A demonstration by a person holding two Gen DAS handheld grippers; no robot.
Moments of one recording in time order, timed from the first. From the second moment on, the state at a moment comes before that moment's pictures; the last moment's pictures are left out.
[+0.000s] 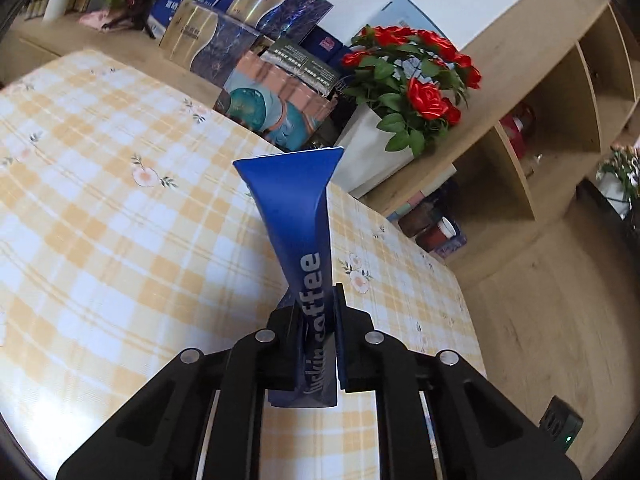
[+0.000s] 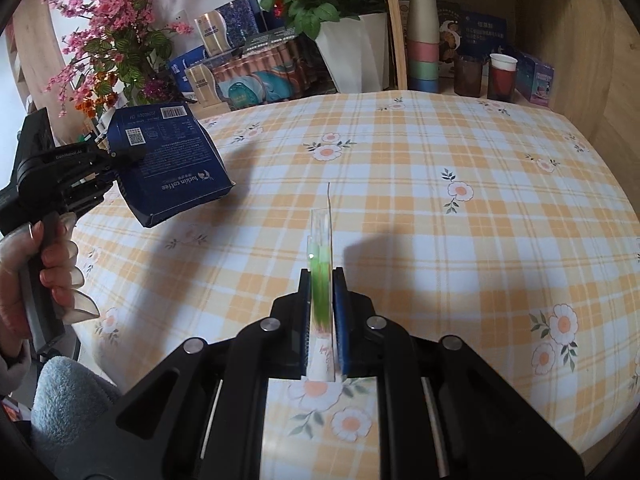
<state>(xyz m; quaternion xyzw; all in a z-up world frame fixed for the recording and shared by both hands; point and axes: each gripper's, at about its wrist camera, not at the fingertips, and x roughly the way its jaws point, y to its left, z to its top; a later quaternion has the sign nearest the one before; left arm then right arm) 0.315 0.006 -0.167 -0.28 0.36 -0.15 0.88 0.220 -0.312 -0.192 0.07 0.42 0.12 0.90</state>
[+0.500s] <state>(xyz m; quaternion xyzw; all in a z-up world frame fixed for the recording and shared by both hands) 0.214 0.020 -0.131 -0.20 0.36 -0.15 0.90 0.162 -0.291 -0.160 0.07 0.39 0.13 0.91</state>
